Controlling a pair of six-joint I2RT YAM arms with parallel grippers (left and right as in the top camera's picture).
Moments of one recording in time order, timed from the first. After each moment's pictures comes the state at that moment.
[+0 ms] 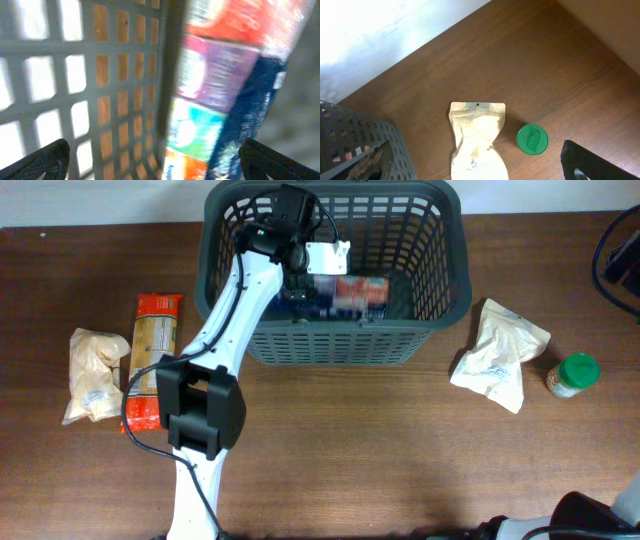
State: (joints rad) left arm -0.37 2.28 2.22 -0.95 -0.03 1.20; right arm -0.47 1.59 2.03 -1.26 -0.08 0.19
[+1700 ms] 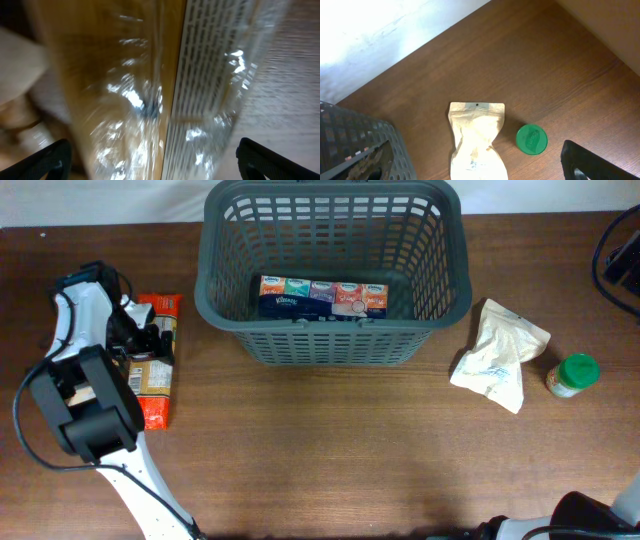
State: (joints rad) left arm 0.33 2.29 1.84 -1.24 0.00 0.28; right arm -0.47 1.59 2.03 -1.26 -0.08 0.19
